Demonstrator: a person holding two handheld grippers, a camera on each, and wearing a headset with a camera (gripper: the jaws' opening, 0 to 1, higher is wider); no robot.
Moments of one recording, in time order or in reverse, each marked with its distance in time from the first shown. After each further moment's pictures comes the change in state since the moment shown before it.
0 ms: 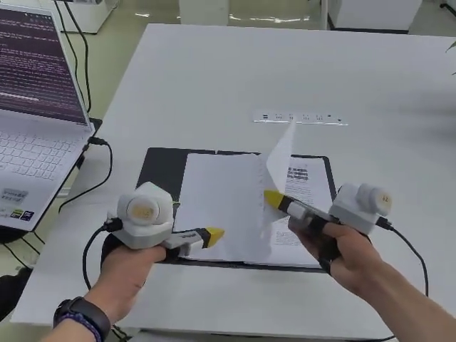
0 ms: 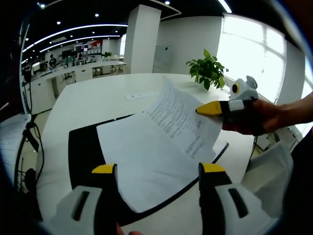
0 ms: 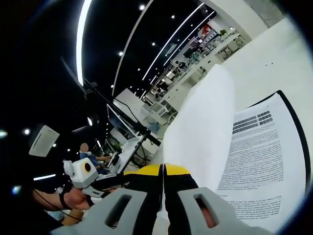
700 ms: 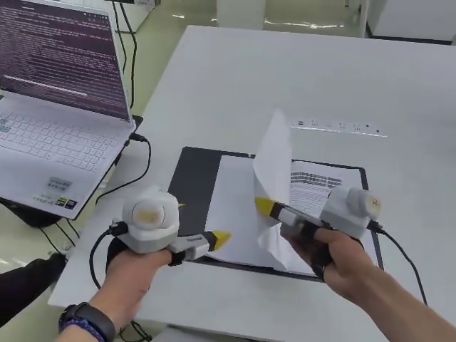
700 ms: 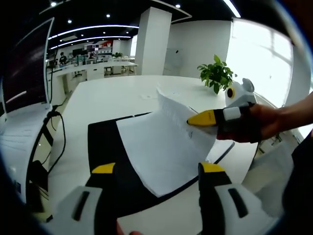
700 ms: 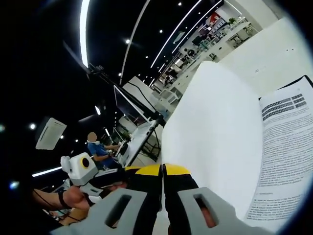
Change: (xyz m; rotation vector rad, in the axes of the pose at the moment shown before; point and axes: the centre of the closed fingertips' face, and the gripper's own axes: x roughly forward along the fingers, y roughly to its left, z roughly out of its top) left arm -0.039 0.036 -0.012 -0.048 -0.023 0.073; right arm 0.061 0.040 -0.043 0.001 0.120 0.083
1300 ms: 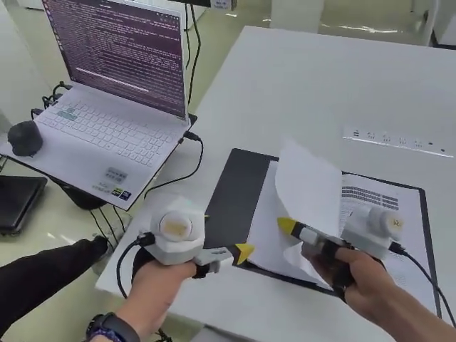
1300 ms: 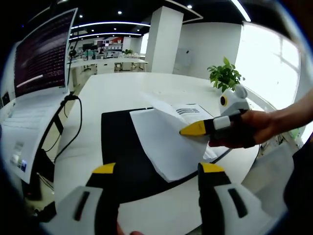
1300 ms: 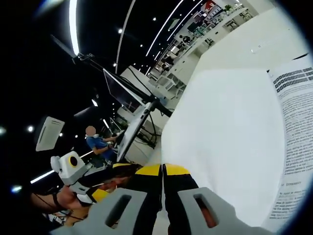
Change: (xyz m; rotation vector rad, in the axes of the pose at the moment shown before) left arm -0.024 0.022 -0.022 -0.069 0.008 0.060; right arm 0.040 -0.015 -0.041 0.062 0.118 -0.019
